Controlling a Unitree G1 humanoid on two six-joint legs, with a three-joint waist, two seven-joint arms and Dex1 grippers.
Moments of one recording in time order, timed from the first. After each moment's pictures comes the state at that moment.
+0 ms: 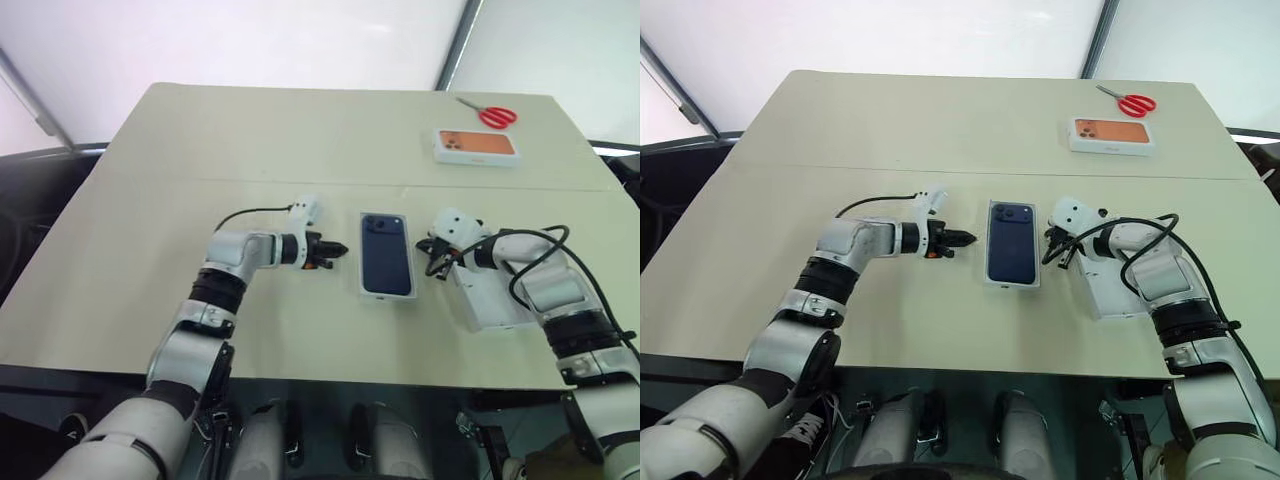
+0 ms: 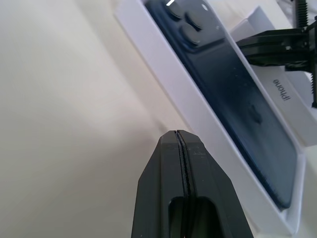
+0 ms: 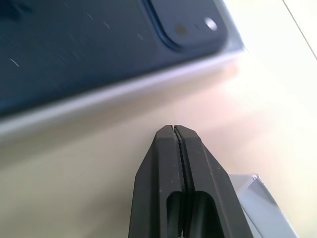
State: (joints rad) left arm -0.86 0.20 -0.08 0.52 -0.36 0.88 -0.76; right arm -0.59 -0.76 0.17 0.37 -0.08 0.19 0.91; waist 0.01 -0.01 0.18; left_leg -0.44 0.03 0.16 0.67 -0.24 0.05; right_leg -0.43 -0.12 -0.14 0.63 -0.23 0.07
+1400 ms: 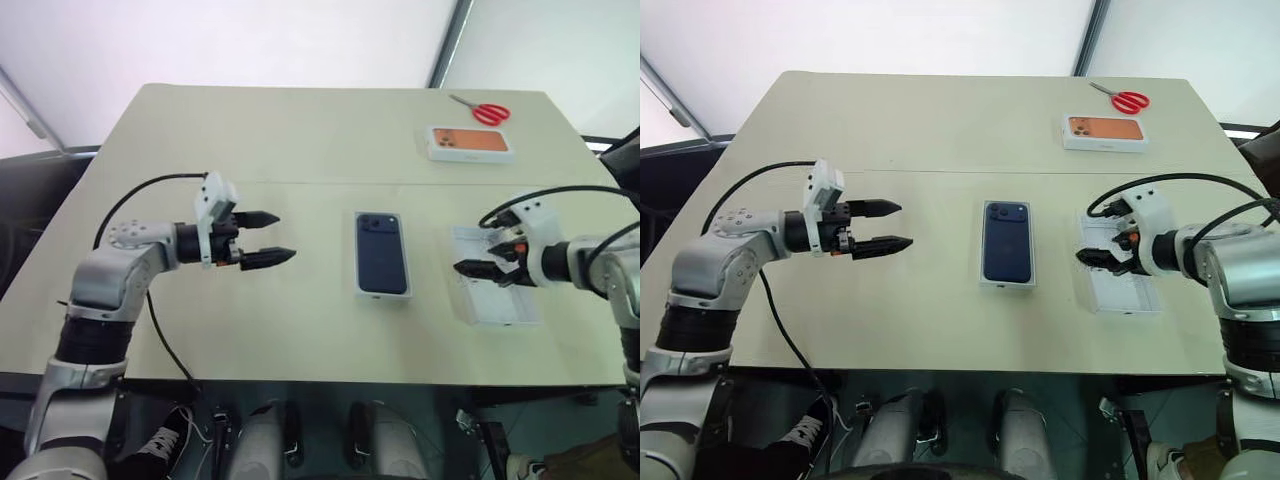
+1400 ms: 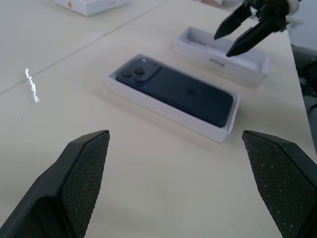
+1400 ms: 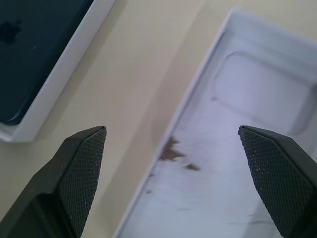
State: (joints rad) left arm -0.54 0.65 -0.01 -0.04 -0.48 0.64 -1.13; right arm -0.51 -0.88 -0.10 -0.24 0.33 1.49 0.77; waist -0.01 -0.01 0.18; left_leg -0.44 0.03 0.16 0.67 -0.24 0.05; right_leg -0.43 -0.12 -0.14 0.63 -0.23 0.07
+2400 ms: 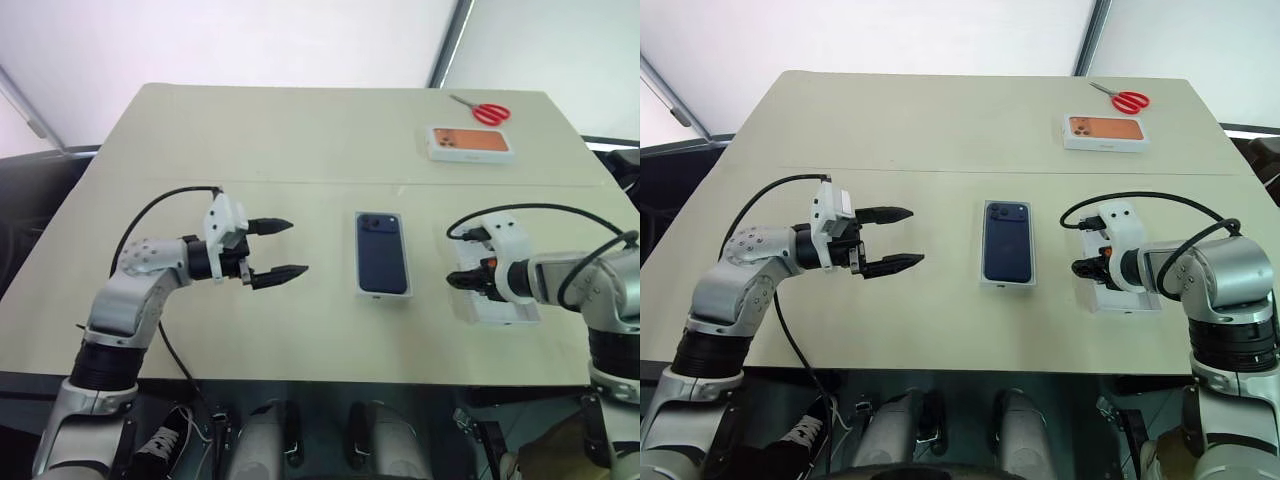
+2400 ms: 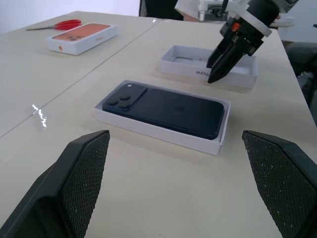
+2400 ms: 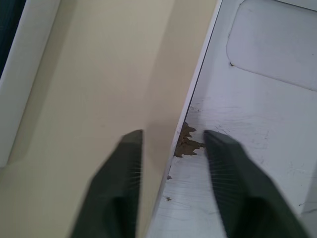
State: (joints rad) left arm -0.43 0.58 -0.02 -0.12 -0.45 0.37 -1.08; right arm -0.52 -0.76 -0.14 -0.23 0.58 1.61 0.28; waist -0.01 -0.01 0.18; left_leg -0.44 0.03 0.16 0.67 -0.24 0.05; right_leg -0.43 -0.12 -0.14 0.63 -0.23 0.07
